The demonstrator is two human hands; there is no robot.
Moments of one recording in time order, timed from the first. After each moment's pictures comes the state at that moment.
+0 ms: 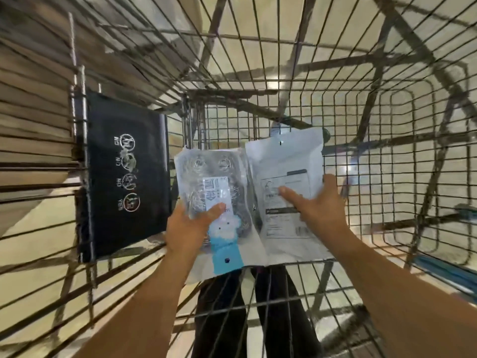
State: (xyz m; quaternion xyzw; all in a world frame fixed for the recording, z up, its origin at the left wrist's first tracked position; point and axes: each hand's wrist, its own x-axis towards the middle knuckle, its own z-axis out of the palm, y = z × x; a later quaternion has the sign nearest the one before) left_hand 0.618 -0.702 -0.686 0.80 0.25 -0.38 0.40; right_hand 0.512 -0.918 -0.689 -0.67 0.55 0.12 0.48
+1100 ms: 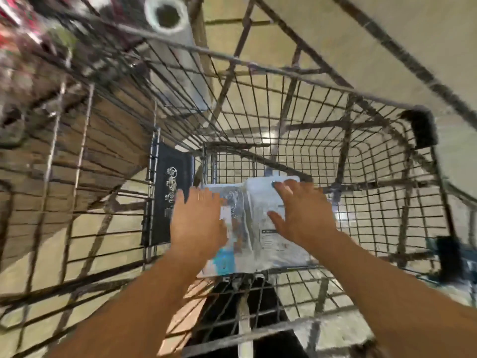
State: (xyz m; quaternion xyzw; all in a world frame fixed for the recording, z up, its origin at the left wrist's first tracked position) left_hand 0.645 -0.719 -0.532 0.90 -0.33 -0.23 -0.14; right_hand 0.549 -0.901 -0.531 -0.94 0.19 0.27 0.08
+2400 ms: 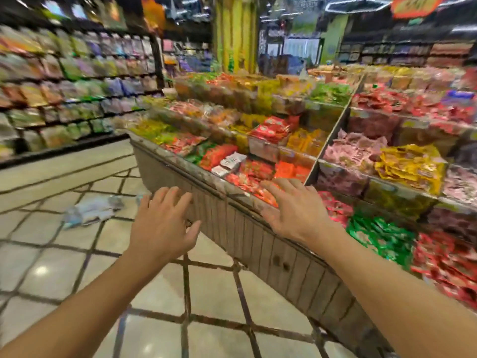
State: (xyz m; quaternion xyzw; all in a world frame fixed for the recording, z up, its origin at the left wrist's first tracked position) left_hand 0.348 -0.101 -0.105 0.91 0.36 0.15 -0.12; right_hand 0.574 -0.248 -0.091 -0.82 -0.55 -0.15 0.06
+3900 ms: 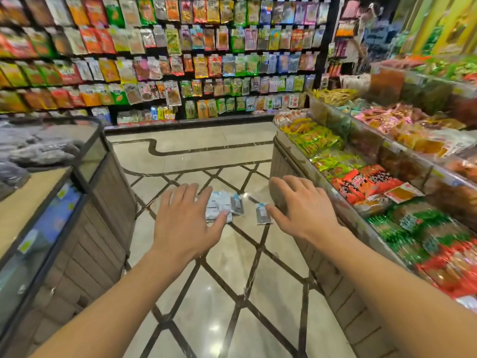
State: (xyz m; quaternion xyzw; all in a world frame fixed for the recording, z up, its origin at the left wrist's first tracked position) left_hand 0.218 0.667 -0.156 0.76 0.62 0.15 -0.11; right_hand 0.471 0.674 -0.151 -0.64 -0.75 -0.08 0.11
